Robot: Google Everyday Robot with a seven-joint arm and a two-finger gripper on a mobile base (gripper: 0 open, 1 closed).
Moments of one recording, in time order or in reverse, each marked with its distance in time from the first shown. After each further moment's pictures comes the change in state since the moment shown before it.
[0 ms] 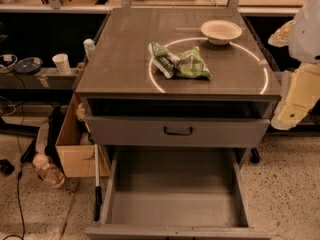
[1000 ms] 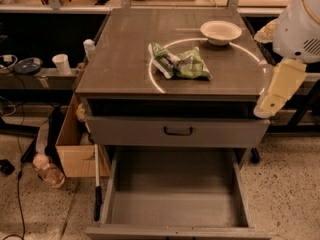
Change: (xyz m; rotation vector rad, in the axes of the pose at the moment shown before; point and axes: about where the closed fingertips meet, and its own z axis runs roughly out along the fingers) arm -0.018 -0.027 0.022 0.014 -0.093 -0.014
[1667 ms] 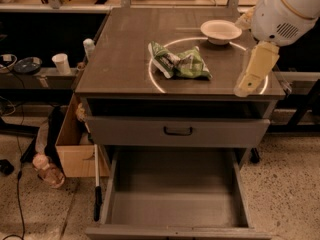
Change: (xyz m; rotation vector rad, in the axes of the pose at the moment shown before) arm -0.029 -0.045 0.020 0.012 -0.077 -0.034
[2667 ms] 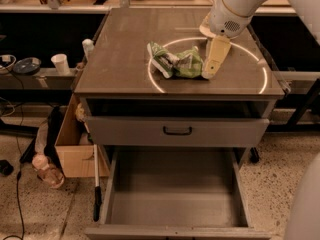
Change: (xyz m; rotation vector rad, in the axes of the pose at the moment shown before) arm -0.035 -0.093 0.105 -0.051 0.004 -0.076
